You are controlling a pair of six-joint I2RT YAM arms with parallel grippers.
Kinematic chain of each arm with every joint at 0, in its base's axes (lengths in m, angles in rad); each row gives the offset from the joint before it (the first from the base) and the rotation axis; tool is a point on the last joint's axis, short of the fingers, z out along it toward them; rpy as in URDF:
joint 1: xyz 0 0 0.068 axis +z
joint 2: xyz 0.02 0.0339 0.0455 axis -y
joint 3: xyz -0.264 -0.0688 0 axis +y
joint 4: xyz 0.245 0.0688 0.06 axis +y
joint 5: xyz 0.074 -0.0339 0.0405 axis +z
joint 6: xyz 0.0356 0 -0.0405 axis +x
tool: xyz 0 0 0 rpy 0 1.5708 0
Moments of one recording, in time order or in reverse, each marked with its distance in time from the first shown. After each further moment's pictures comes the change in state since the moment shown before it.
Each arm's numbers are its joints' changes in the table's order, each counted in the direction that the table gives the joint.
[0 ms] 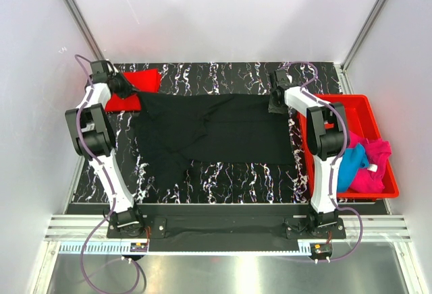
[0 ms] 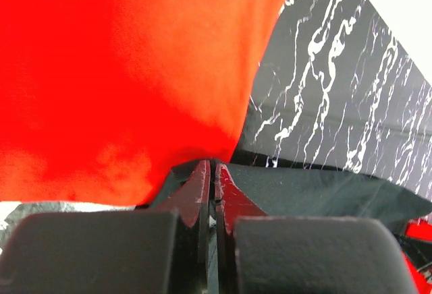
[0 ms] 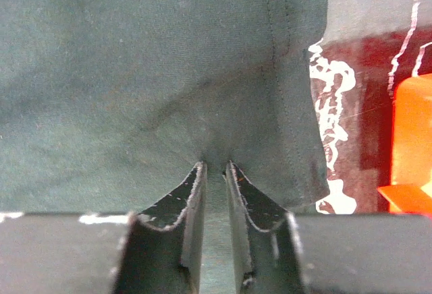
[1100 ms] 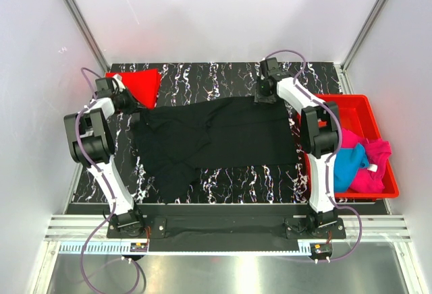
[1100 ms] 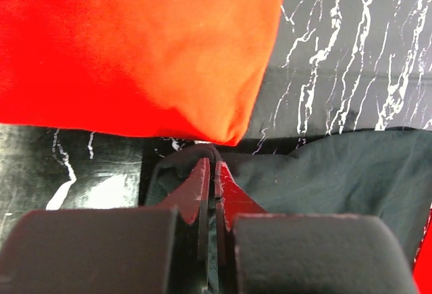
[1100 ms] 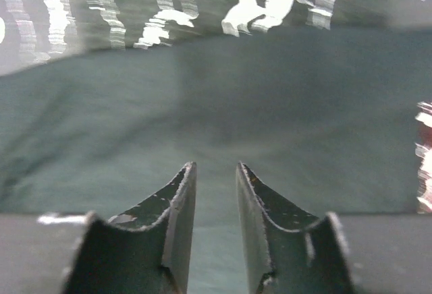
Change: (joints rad) left arm -0.001 0.120 0.328 -0.148 -0.069 0.101; right arm 0.064 -0.068 -0.243 0.088 0.203 -0.022
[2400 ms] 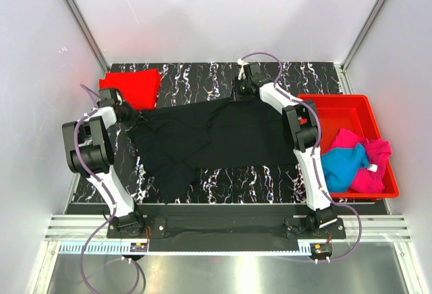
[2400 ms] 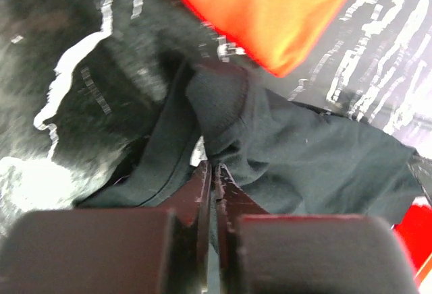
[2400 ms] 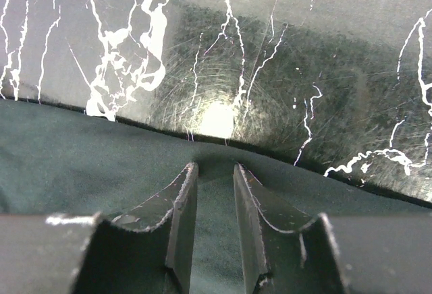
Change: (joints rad) left arm -0.018 0.151 0.208 0.050 0.128 -0.232; right arm 0.074 -0.239 -0.165 -0.270 0.264 -0.058
